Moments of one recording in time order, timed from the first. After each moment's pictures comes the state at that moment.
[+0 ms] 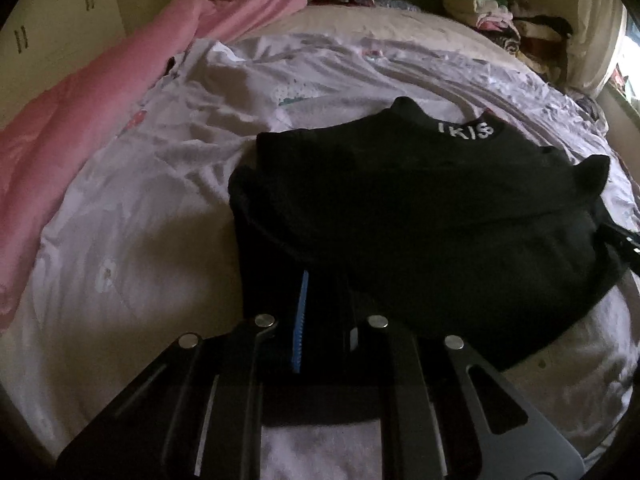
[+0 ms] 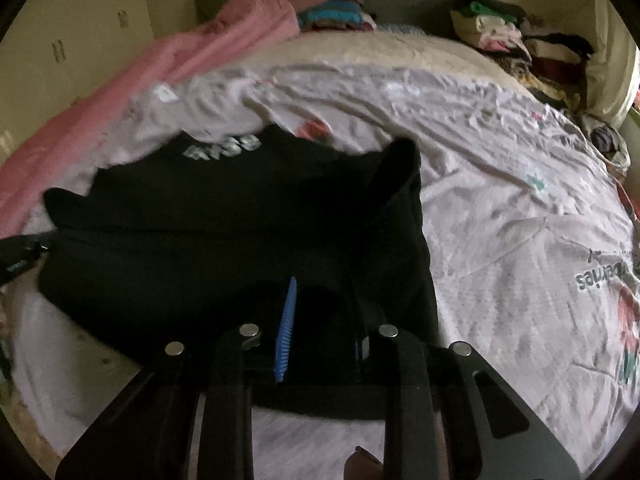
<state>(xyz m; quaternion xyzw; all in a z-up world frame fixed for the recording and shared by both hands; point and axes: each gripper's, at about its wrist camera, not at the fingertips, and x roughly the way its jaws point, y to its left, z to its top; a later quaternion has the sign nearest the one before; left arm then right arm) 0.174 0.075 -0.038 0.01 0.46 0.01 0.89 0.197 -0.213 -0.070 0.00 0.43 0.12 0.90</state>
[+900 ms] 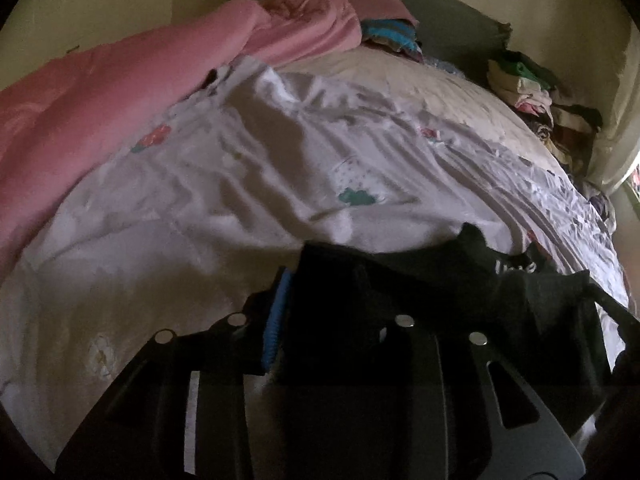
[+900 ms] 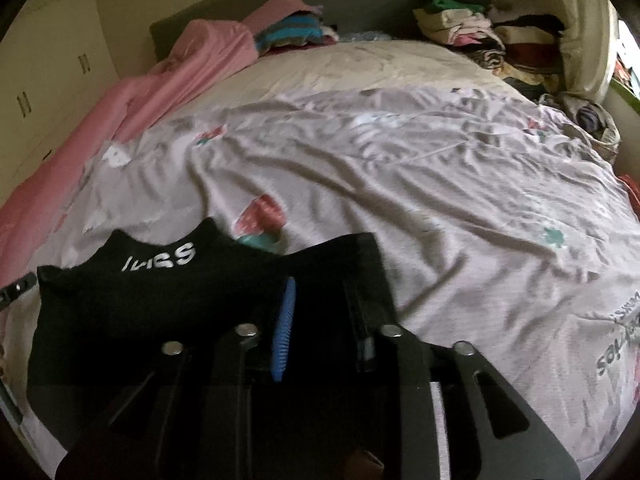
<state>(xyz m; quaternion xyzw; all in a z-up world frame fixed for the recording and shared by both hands) 0.240 0.141 -0.022 -0.12 0.40 0.05 0.91 0.303 -0.233 -0.058 0.06 0.39 0.07 0.91</state>
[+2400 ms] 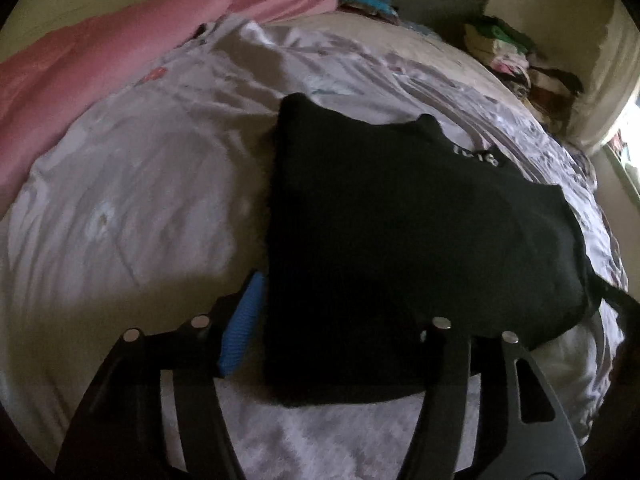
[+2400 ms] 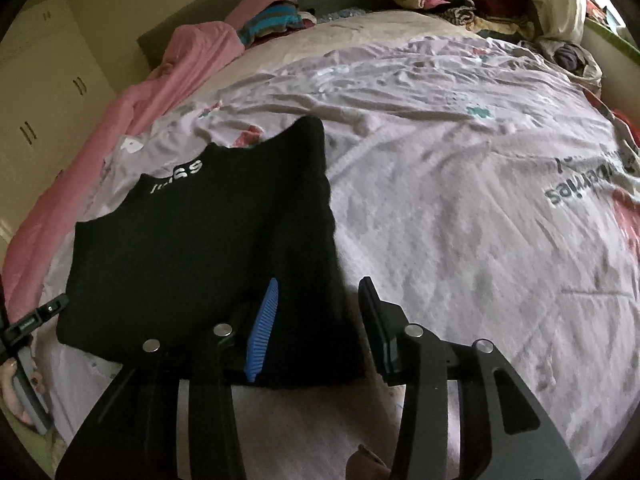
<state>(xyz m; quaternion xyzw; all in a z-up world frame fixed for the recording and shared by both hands) 0.146 0.114 -0.043 -0.11 0.45 0.01 0.89 0.171 -0.282 -0.078 0.13 0.43 0.08 0.89</state>
